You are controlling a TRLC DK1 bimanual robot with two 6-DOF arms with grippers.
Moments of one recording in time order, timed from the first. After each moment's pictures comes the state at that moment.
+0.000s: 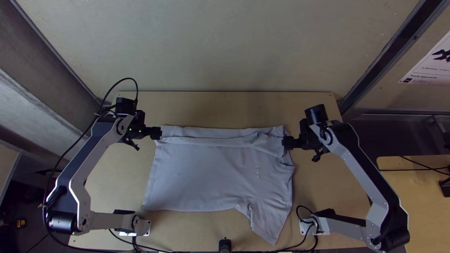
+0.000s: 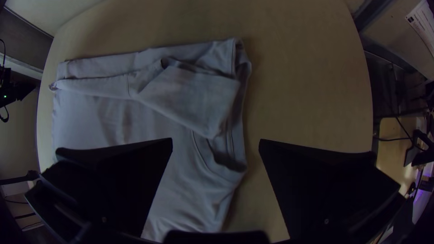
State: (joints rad) left arm -0.03 1.39 1.23 -0.83 0.02 0.02; right arm 0.29 1.32 1.20 -1.05 -0.04 0.22
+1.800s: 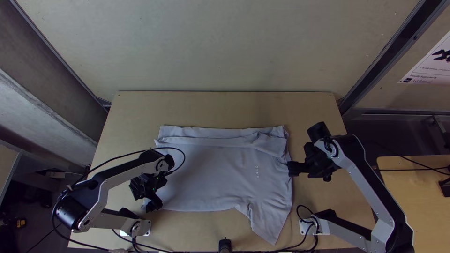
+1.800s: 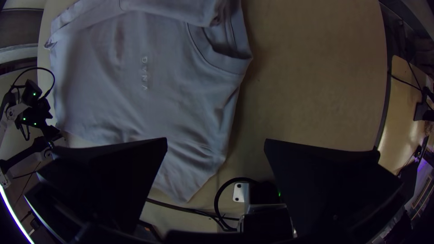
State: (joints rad) left arm -0.46 1.49 0.75 -1.33 -0.17 0.18; right arm 0.29 1.20 1.08 -1.40 -0.16 0.26
